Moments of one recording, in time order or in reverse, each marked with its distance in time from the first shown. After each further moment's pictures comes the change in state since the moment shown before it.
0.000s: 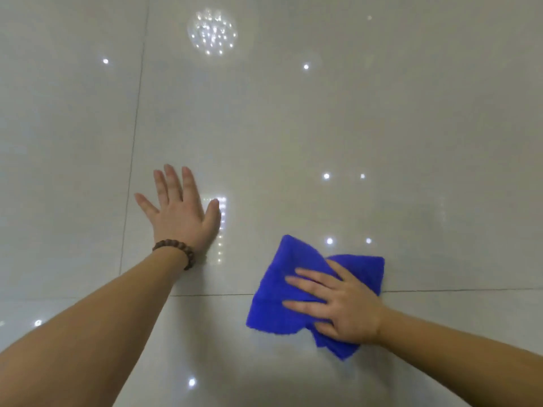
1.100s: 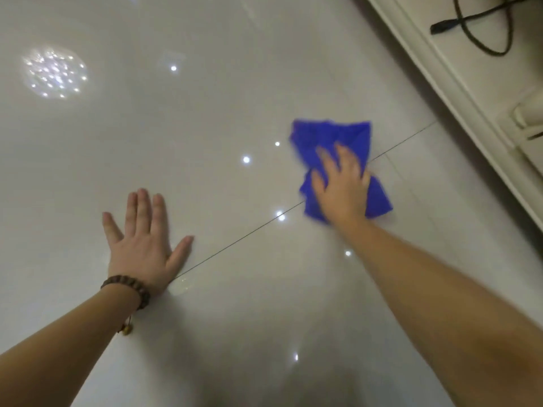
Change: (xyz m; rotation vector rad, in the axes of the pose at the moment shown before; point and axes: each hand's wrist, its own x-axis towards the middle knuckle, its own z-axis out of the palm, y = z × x) left_hand -0.078 0.156 0.054 0.283 -0.058 0.670; right_hand -0.192 0.091 0.006 -0.037 0.414 1.529
